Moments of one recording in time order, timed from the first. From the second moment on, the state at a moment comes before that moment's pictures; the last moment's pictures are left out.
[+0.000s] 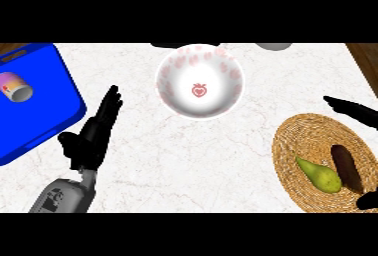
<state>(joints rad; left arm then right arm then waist) -0.19 0.28 -0.28 -1.50 0.20 0.29 0.04 -0.12 -0.93 0.12 -1.71 -0.28 0.41 0.06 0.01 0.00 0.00</state>
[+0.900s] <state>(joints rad) -0.17 0.22 -0.21 -1.51 0.12 0.23 0.04 -0.14 -0.78 0.15 -1.54 -0.01 0.64 0.09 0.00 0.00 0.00</state>
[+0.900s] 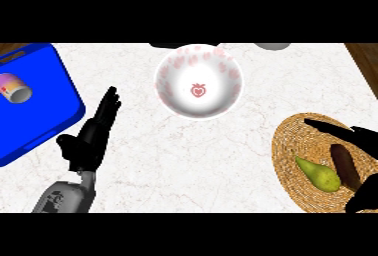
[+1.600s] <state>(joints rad) -0.15 0.18 -0.16 -1.56 0.08 0.18 0.09 -0.10 -0.66 -0.02 -1.53 -0.08 0.79 0.13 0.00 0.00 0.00</state>
